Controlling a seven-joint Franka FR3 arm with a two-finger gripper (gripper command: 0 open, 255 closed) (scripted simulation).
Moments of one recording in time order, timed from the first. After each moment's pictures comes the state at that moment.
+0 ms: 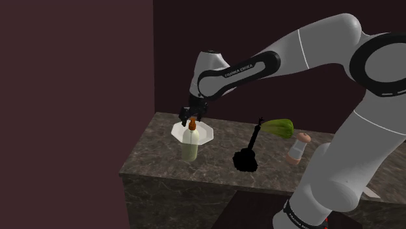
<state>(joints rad) 0.04 -0.09 0.02 -2.26 -0.01 2.33 0.23</state>
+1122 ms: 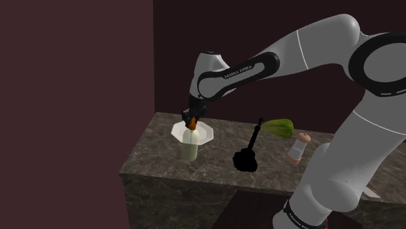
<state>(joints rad) 0.04 -0.09 0.02 -2.26 -0.01 2.34 0.23</state>
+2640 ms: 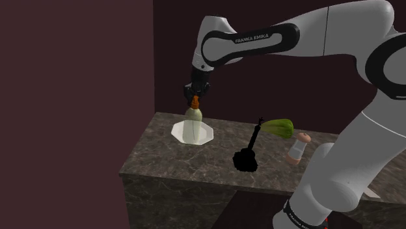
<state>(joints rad) 0.04 -0.17 0.02 -2.05 -0.01 2.04 0.23</state>
